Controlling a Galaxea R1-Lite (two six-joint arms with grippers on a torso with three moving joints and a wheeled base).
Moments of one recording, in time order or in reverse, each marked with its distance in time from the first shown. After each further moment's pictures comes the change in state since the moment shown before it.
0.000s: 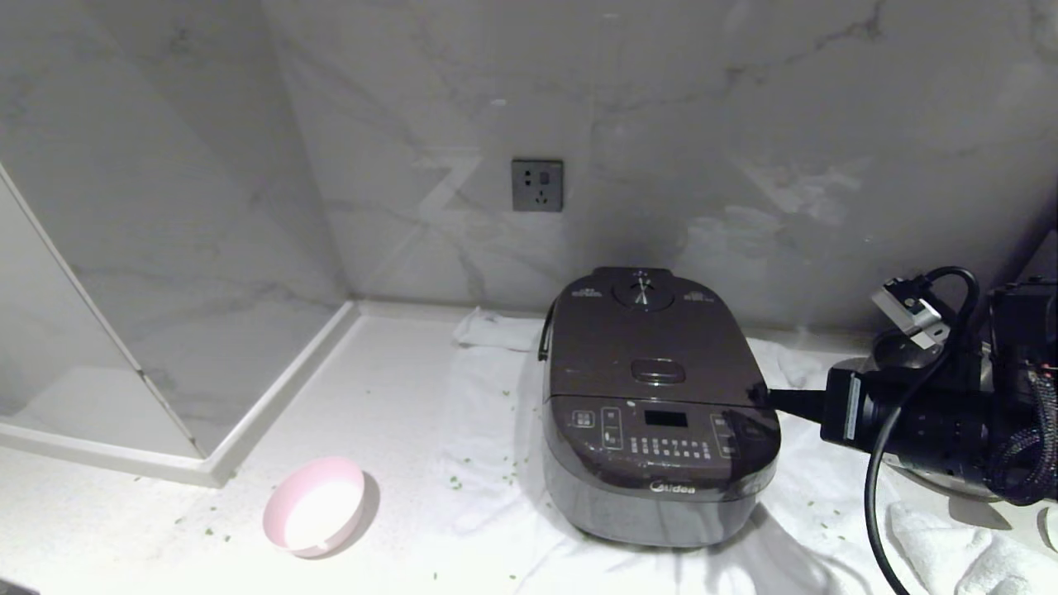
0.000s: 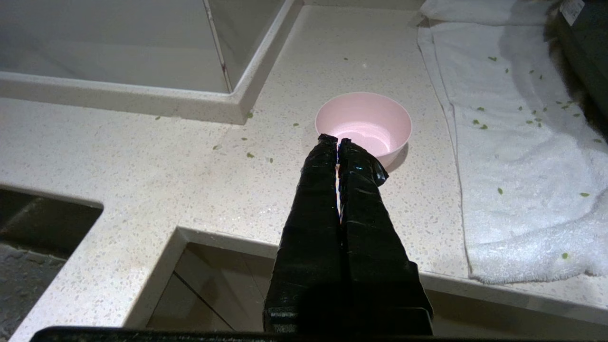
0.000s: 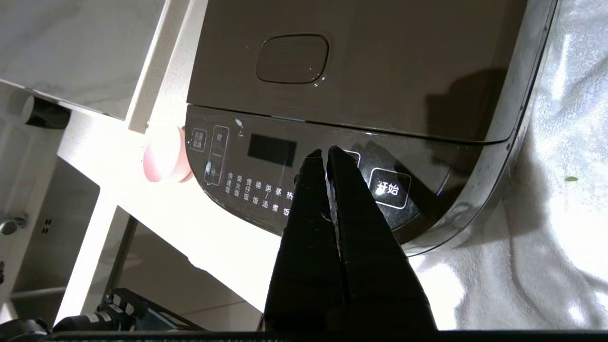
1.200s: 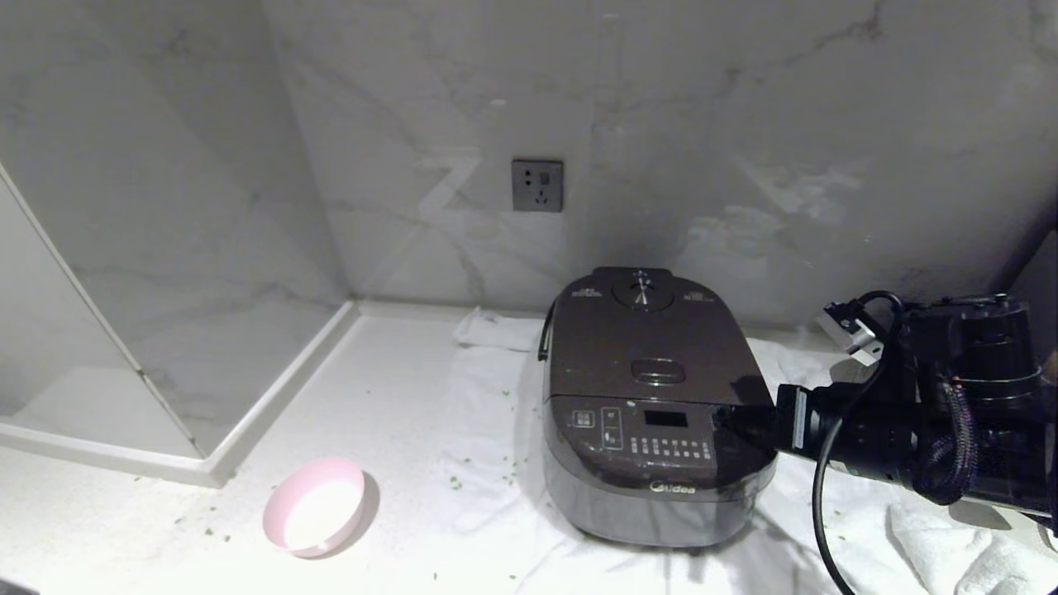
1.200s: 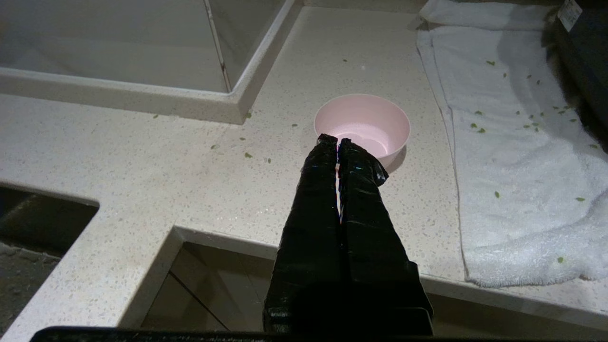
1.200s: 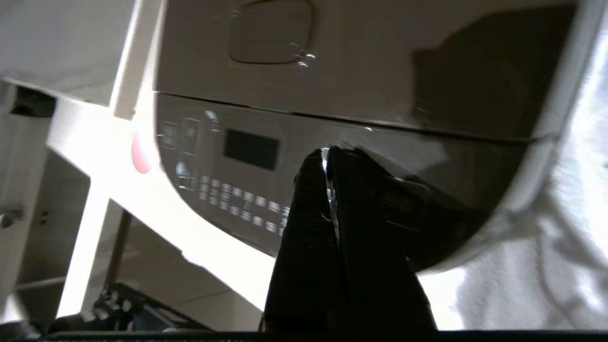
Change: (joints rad) left arm 0.001 -0.001 0.002 0.001 -0.002 -0.016; right arm 0.040 0.124 0.015 -0.071 -0.018 0.032
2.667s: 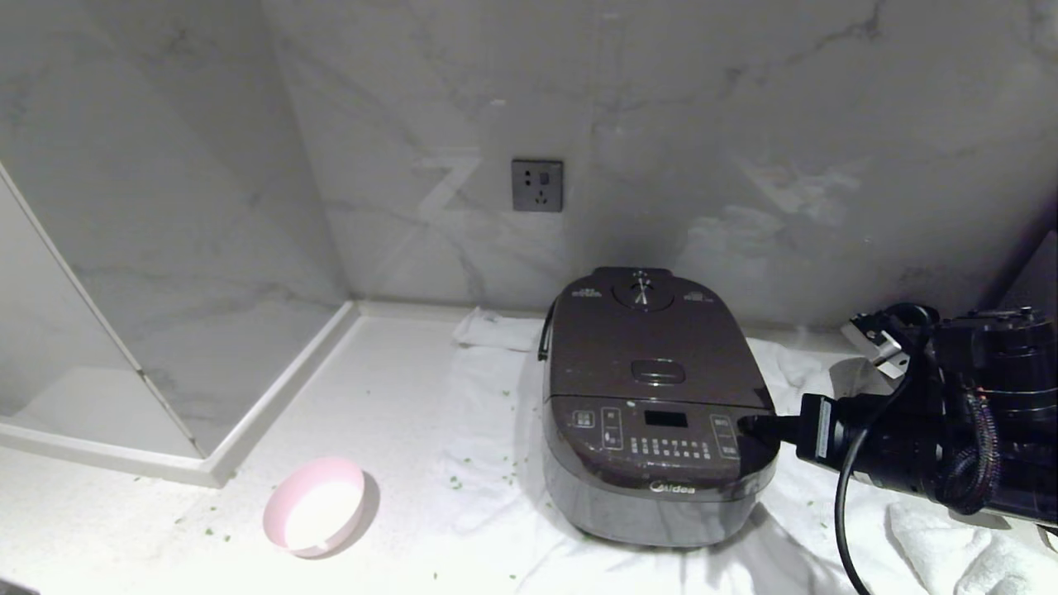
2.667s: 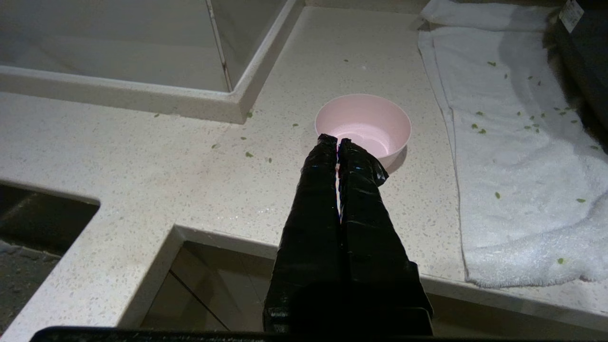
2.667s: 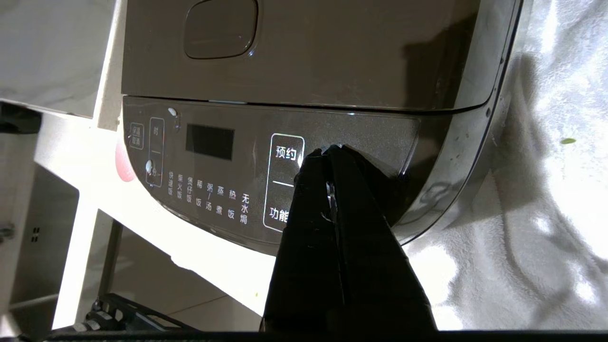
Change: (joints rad) left arm 0.001 0.000 0.000 0.001 0.003 -0.002; right arm -0.064 -0.021 0.048 0.020 0.015 -0.002
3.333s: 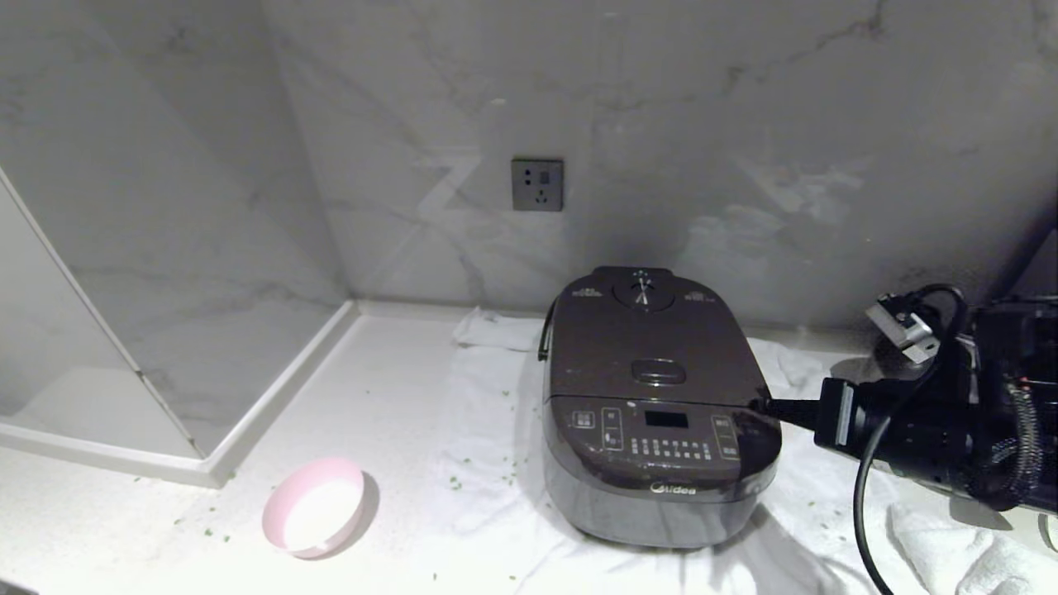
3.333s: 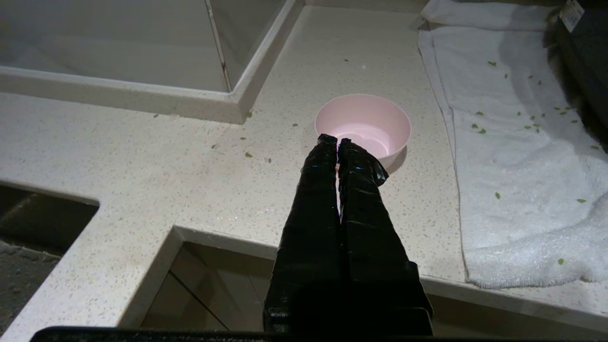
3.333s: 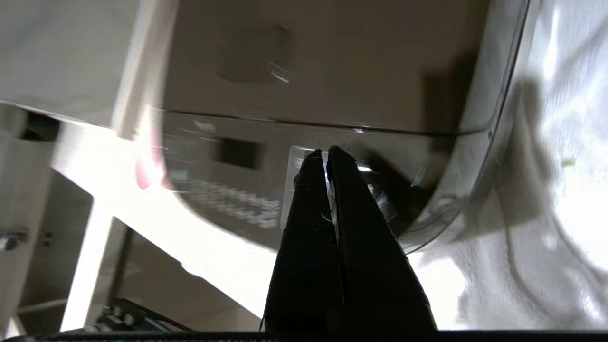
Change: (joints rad) left arm 0.000 0.000 0.000 0.000 -0.001 0.001; right arm 0.003 -0.086 -0.023 0.007 0.000 0.004
